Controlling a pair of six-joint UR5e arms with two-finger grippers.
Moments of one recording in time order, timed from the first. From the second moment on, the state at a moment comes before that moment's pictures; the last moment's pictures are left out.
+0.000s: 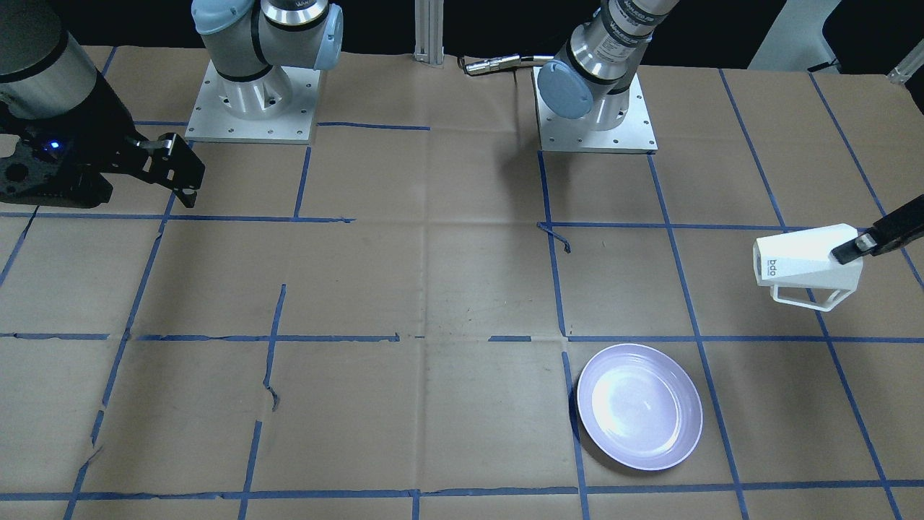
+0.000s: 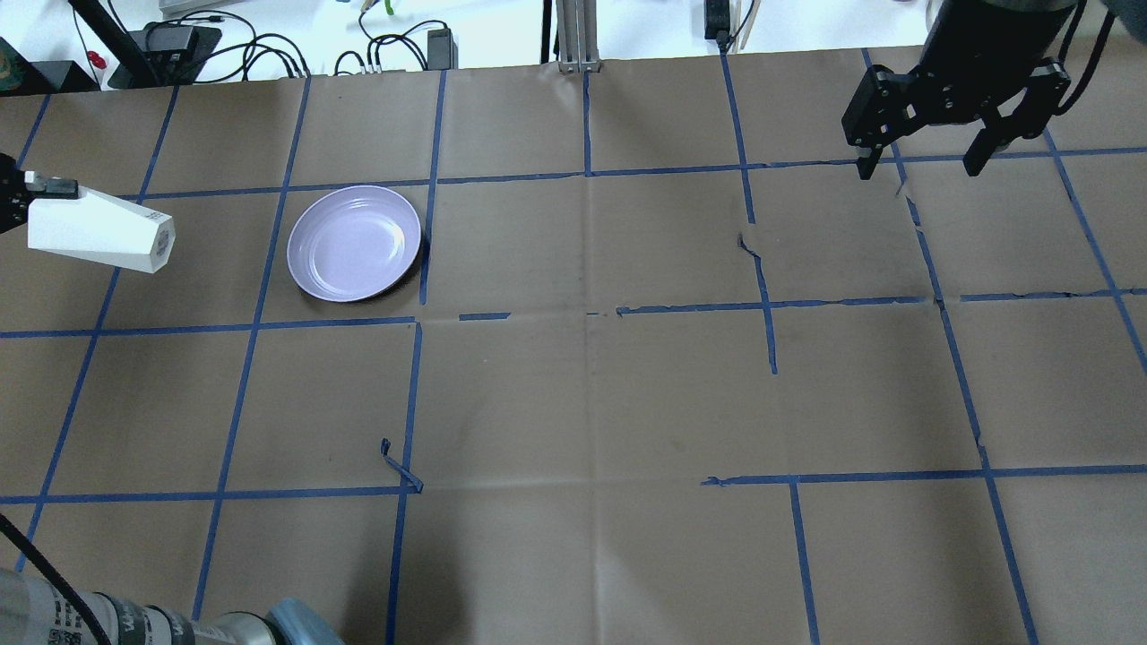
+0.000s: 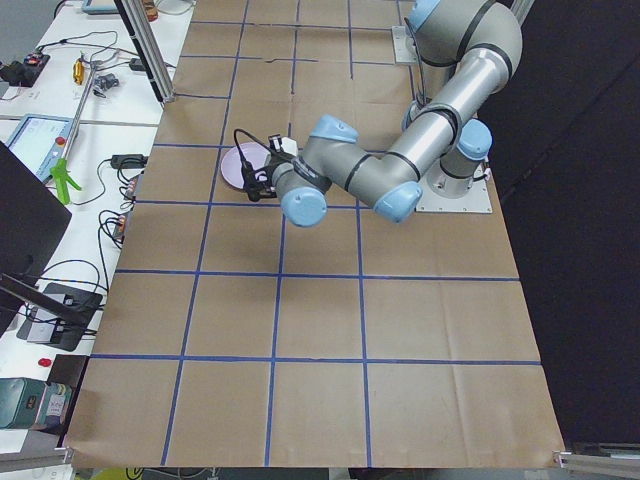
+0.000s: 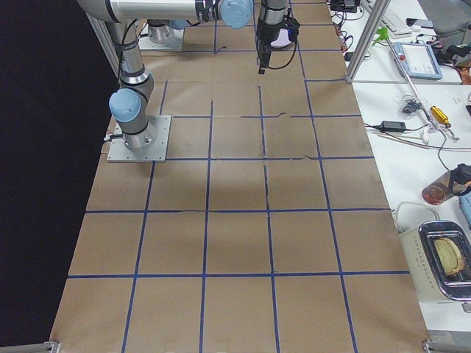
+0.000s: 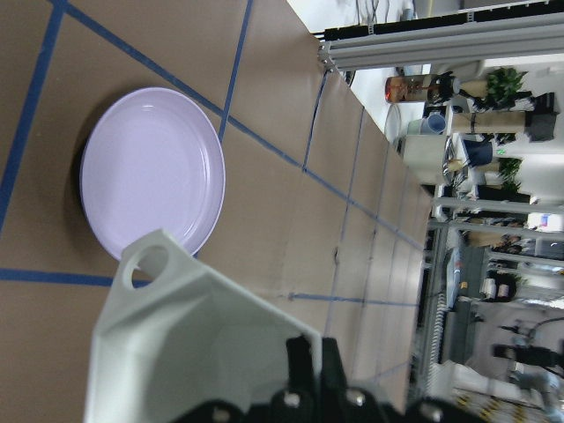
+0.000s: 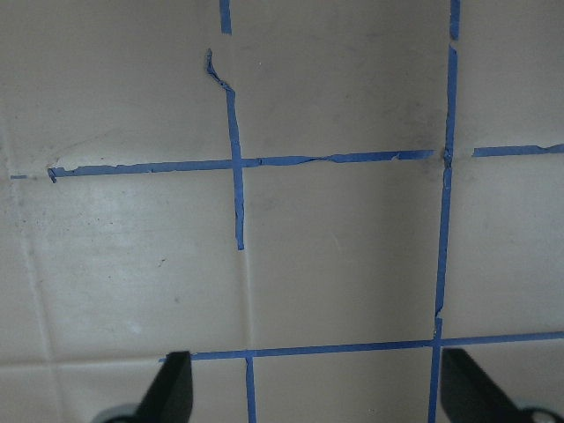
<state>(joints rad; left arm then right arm) -0.81 -1.88 -1.41 -1.96 0.81 0.65 1.47 -1.48 1.43 -1.44 -1.60 -0.06</state>
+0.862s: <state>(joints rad) -1.49 -1.87 -1.44 -1.25 1.57 -0.06 1.47 -1.48 1.43 -1.44 -1.60 -0.06</state>
